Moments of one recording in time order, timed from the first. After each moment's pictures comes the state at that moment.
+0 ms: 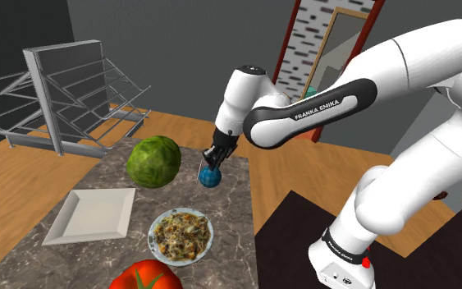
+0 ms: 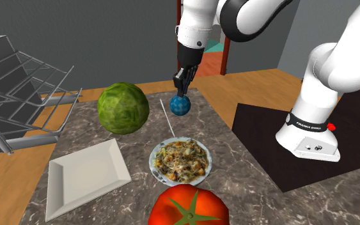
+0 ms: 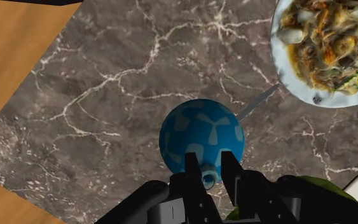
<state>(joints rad) -0.01 -0.27 0.38 -2.49 0.00 2.40 0.52</state>
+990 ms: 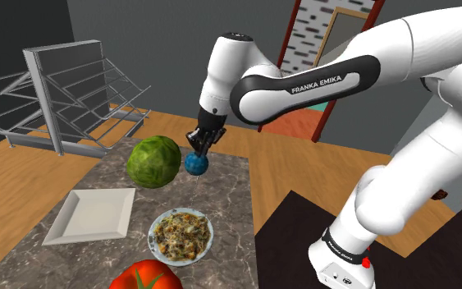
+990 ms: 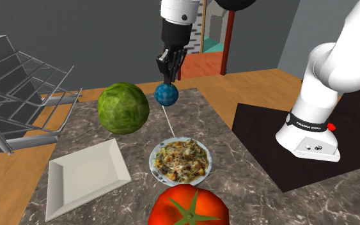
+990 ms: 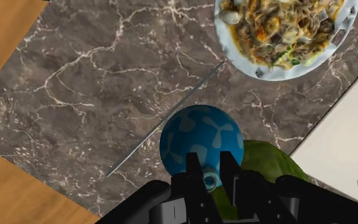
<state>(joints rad) 0.00 -0.21 0.43 -2.26 -0.02 2.22 0.59</state>
